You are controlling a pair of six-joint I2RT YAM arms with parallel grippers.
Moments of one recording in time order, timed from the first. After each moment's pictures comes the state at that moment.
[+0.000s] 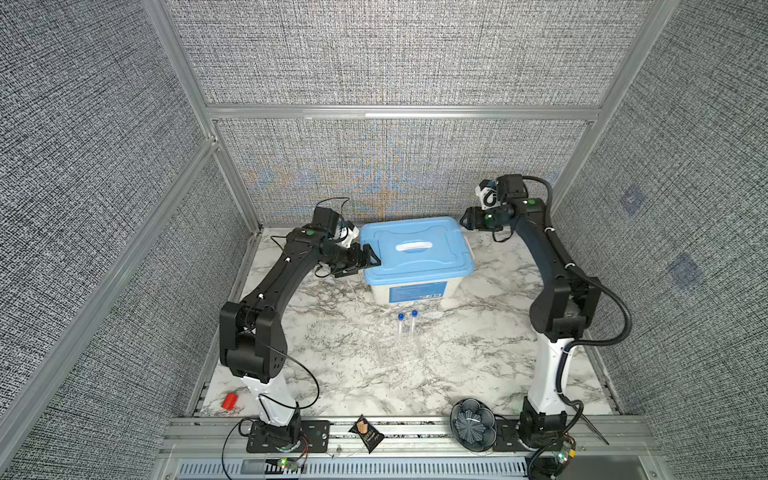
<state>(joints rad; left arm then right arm) -0.28 1.77 1.61 -0.89 0.63 -0.35 0.09 2.06 2.10 -0.89 -0.30 0.10</state>
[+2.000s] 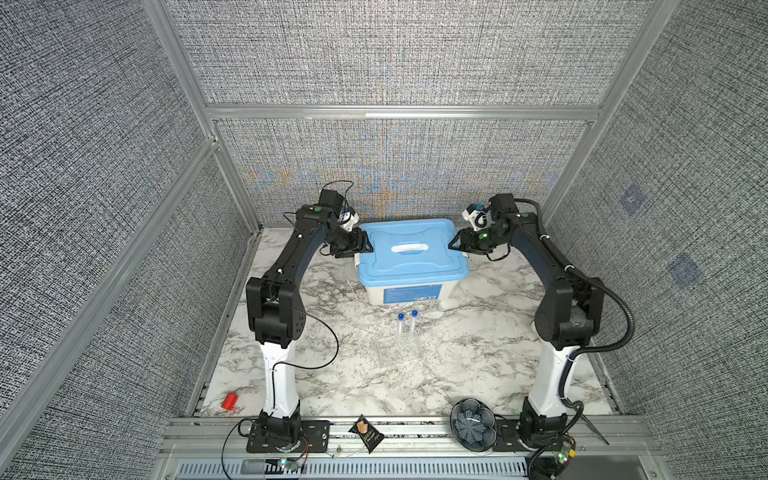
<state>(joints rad) -0.27 2.11 2.10 -1.13 0.47 -0.24 0.14 2.02 1.92 -0.94 -0.45 0.05</state>
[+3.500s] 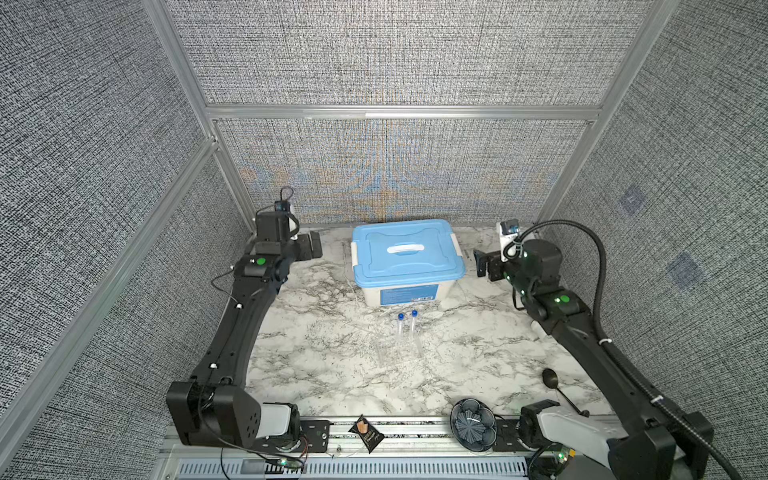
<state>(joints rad) -0.12 1.31 1.21 -0.50 -0.09 -0.15 0.25 1.08 0.92 -0.18 0.13 -0.10</state>
